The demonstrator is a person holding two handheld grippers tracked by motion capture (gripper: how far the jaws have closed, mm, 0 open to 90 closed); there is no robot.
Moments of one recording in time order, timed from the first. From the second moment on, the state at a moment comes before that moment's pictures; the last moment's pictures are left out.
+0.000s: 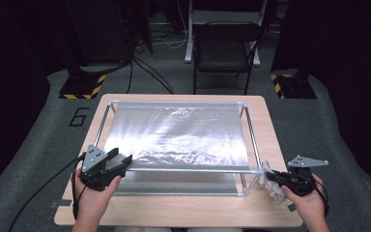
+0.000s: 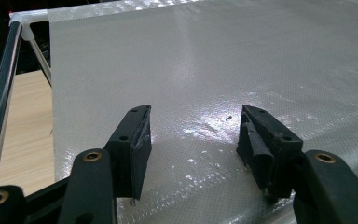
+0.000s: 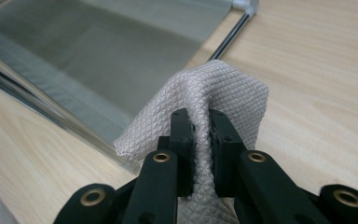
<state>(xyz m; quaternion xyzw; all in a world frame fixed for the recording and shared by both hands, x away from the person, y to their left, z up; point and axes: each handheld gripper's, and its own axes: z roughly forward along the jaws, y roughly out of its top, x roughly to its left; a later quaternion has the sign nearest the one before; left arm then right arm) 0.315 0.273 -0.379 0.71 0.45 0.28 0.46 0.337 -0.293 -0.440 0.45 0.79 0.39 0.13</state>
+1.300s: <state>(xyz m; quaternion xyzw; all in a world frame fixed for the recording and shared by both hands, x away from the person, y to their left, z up) 0.313 0.284 -0.364 0.72 0.44 0.28 0.46 0.316 -0.271 -0.451 0.43 0.81 0.39 0.12</state>
